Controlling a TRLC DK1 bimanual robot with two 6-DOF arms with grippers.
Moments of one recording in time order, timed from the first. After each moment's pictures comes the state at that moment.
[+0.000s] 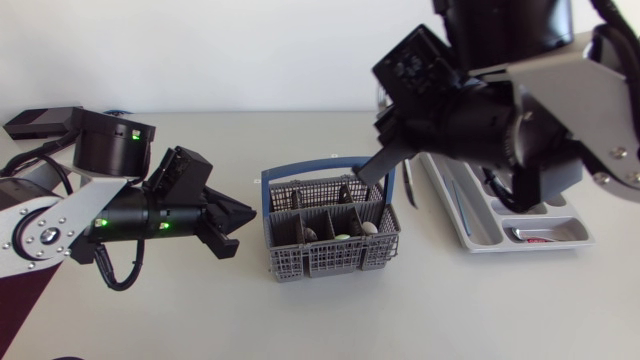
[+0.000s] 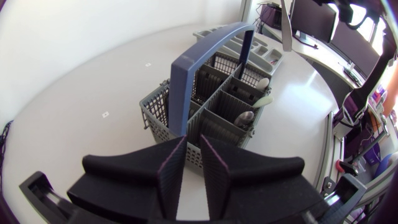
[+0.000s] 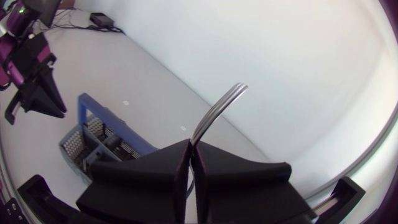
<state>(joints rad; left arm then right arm) -0.40 1.24 0.70 -0.17 0.35 0.22 0.75 1.25 1.08 -0.34 0.46 -0.33</state>
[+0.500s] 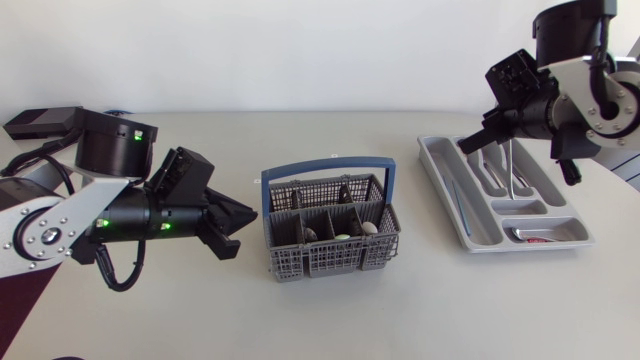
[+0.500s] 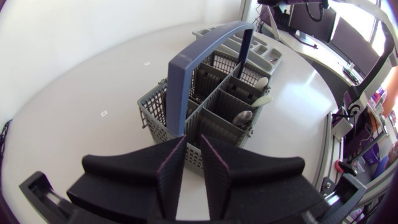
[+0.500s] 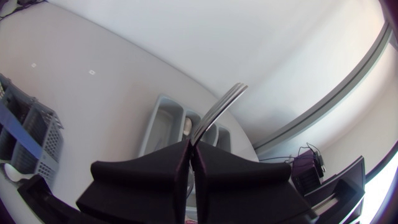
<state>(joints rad) -0.40 1.24 0.70 -0.18 0.35 0.21 0.16 1.39 1.05 -0.23 0.39 -0.45</state>
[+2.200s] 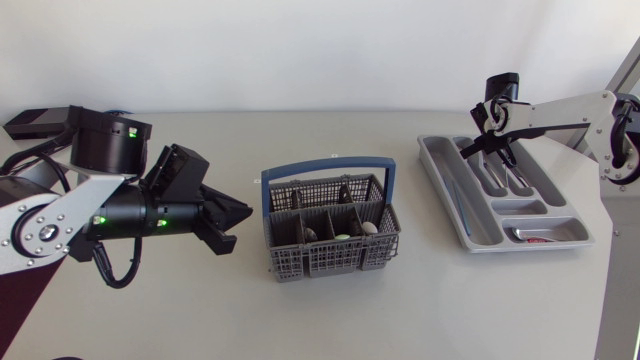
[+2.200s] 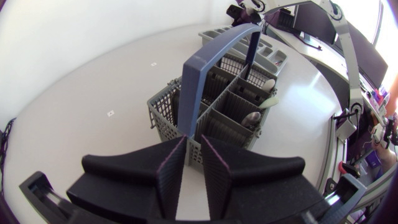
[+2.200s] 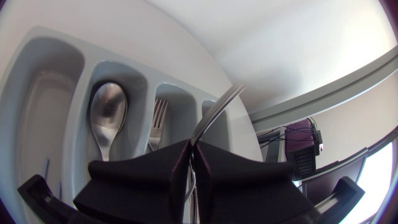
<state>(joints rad) -0.38 1.24 0.70 -0.17 0.34 0.22 -0.14 2.39 1.79 -0.12 0.50 -0.57</state>
